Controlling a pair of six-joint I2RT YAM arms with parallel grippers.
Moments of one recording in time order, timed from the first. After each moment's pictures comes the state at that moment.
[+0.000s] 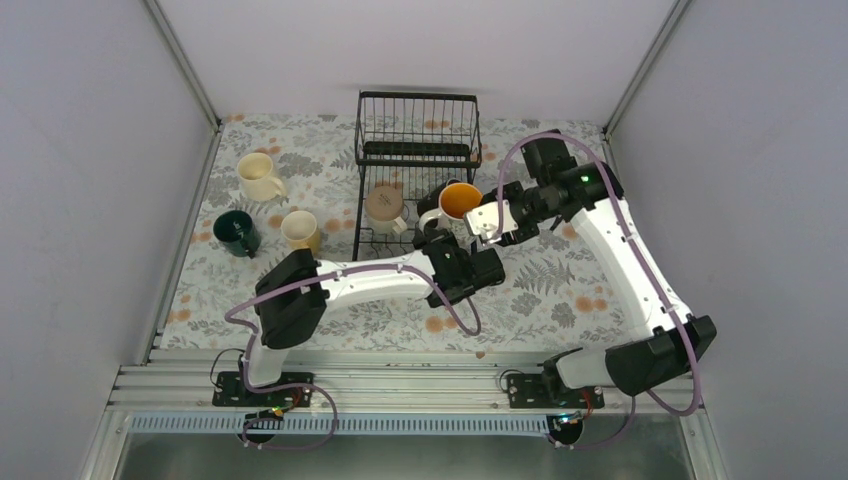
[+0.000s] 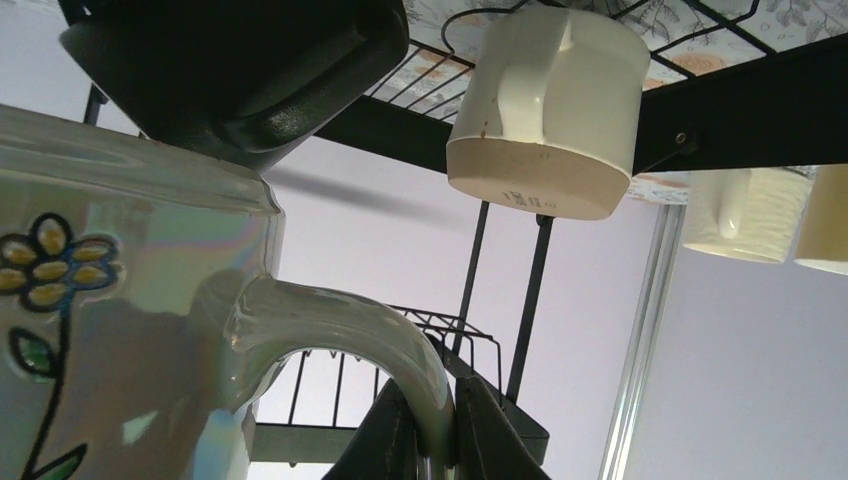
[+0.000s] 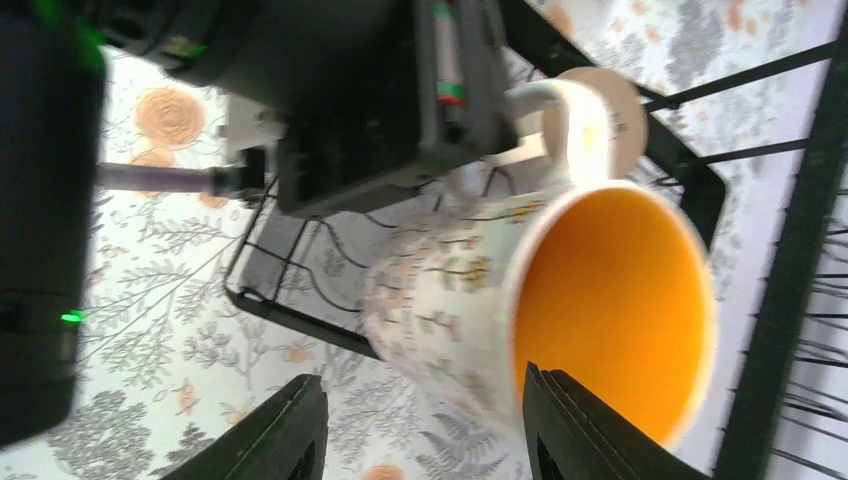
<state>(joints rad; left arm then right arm) -1.20 1.97 1.59 -0.95 -1.16 1.53 0.38 1.36 1.51 -1.28 -0.43 -1.64</state>
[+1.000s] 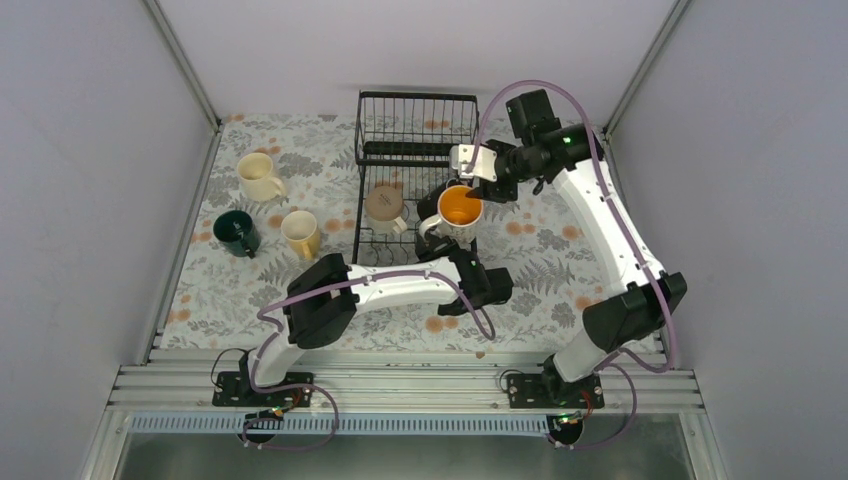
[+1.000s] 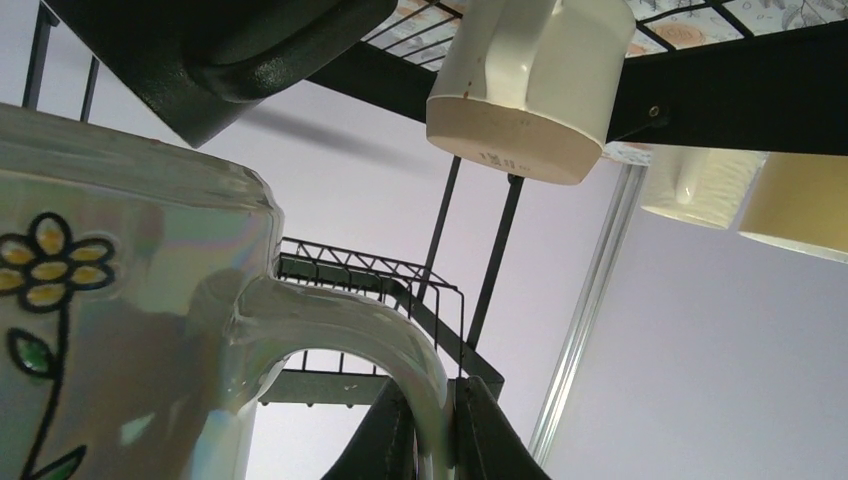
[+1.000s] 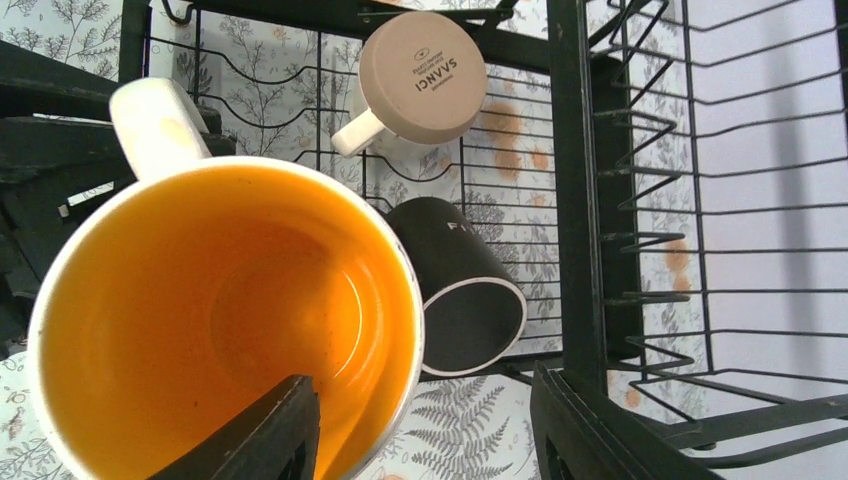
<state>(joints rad) -1.26 2.14 1.78 -1.35 -1.27 1.06 0.38 1.60 1.82 -1.20 -0.39 -1.20</state>
